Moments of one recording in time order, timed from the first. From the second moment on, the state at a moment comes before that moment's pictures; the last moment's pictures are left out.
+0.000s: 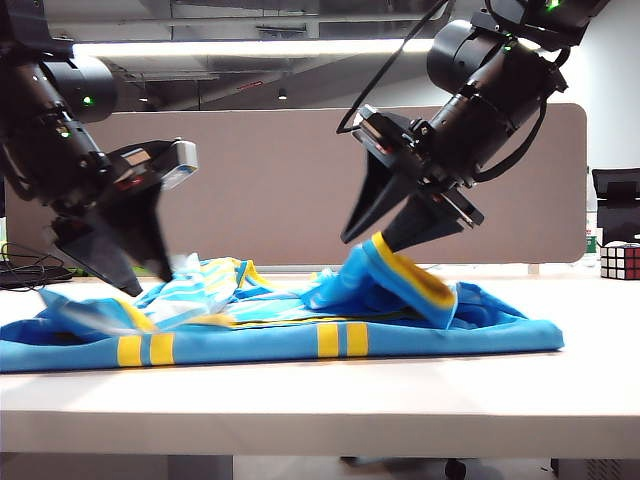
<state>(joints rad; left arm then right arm) -0.20 1.69 1.15 -0.66 0.47 0.41 0.39 1.78 1.27 -0.47 -0.53 0.01</state>
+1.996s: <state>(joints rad) 0.14 1.48 0.60 -0.23 0.75 -0.11 0.07 1.71 0.84 -0.17 -0.70 0.28</state>
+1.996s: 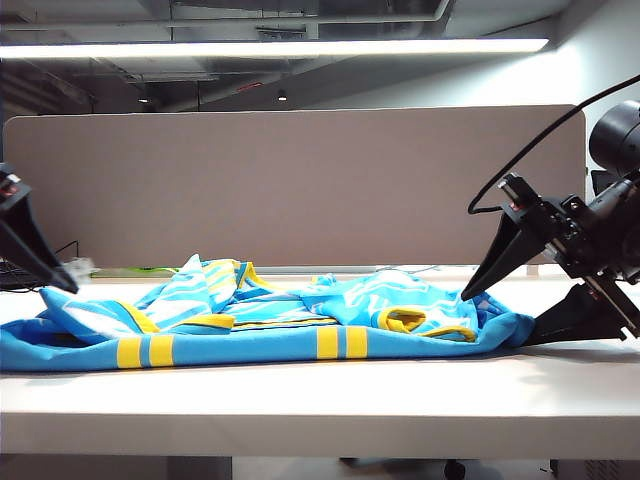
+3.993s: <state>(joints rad) 0.13 1.32 0.88 -0.08 0.66 -0.42 0.08 1.51 1.08 -0.18 -0.56 0.33</state>
